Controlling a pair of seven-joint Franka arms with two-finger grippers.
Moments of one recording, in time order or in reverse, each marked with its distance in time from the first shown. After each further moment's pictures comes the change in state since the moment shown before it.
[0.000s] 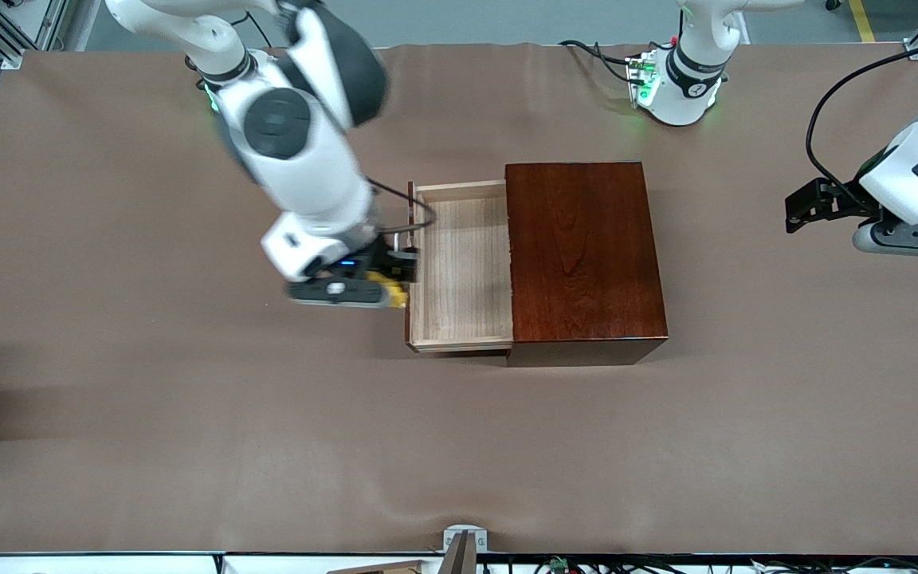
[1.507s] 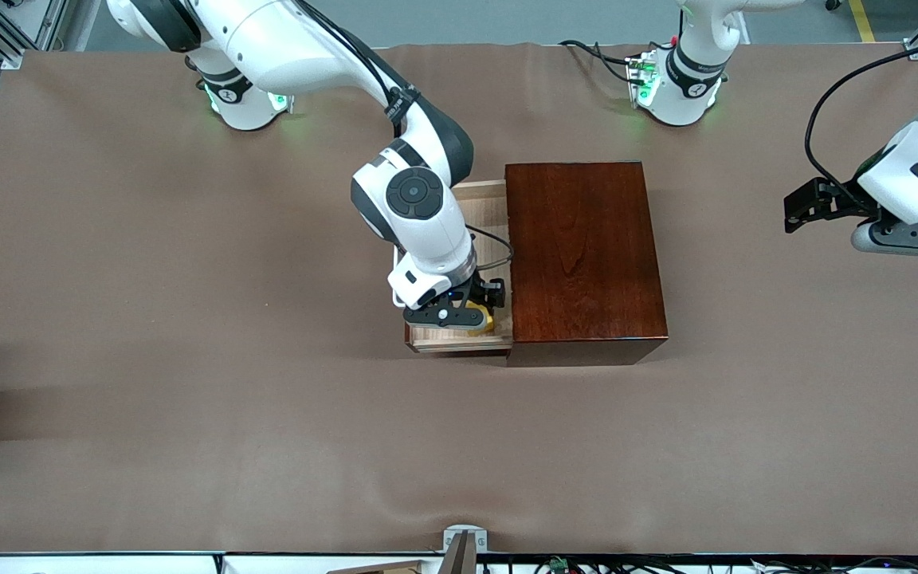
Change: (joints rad) left arm -0.002 0.000 -0.003 0.001 0.000 0.000 0.000; right arm 0.103 0.236 -0.006 0.017 0.000 0.282 0.102
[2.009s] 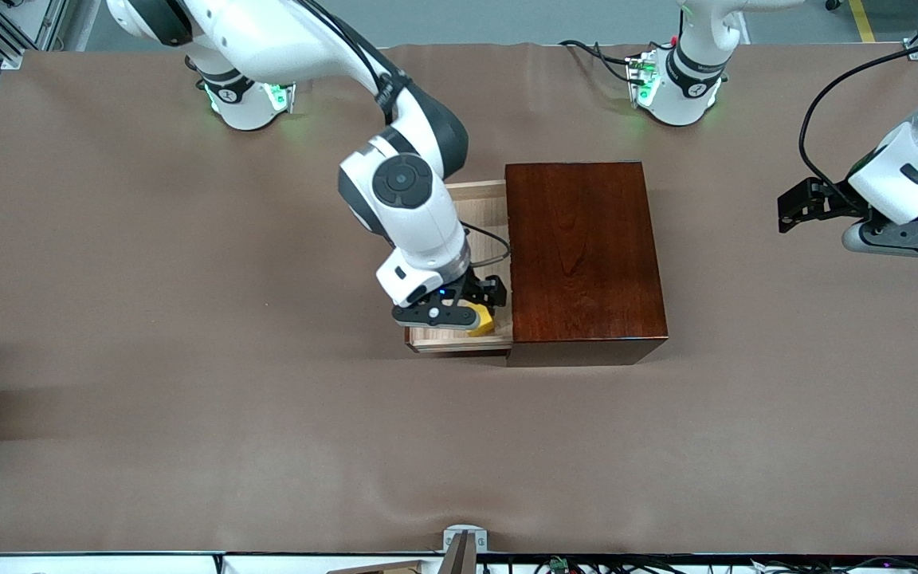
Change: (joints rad) left arm -0.006 0.004 -0.004 0.001 0.000 0.000 0.000; right arm -0.018 -0.063 -0.016 0.050 0.002 -0.110 0.001
